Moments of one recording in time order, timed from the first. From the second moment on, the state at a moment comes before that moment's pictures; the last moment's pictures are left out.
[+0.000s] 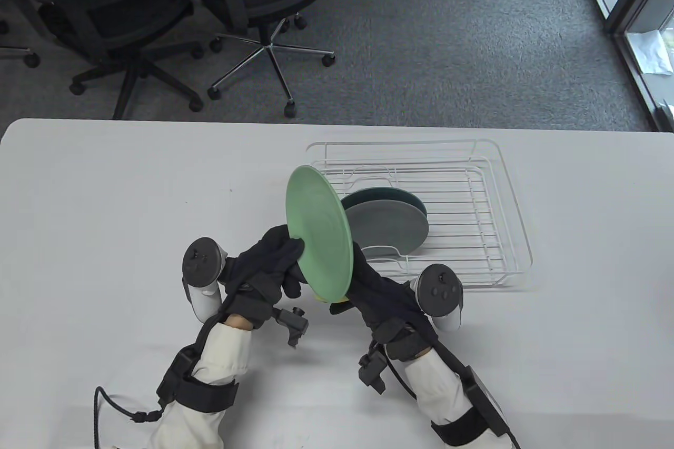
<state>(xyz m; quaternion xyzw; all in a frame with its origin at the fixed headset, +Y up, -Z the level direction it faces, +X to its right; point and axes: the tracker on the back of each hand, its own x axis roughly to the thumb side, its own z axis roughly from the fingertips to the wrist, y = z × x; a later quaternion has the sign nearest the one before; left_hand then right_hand) -0.176 -0.679 -0.295 -0.01 -0.10 0.70 0.71 0.076 -0.666 -0.249 0.31 0.04 0.71 0.63</state>
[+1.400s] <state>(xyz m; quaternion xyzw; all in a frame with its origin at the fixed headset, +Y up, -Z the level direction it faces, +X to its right) -0.152 -0.677 -0.292 -0.01 -0.16 0.63 0.76 0.091 -0.677 -0.263 0.25 0.03 0.75 0.61</state>
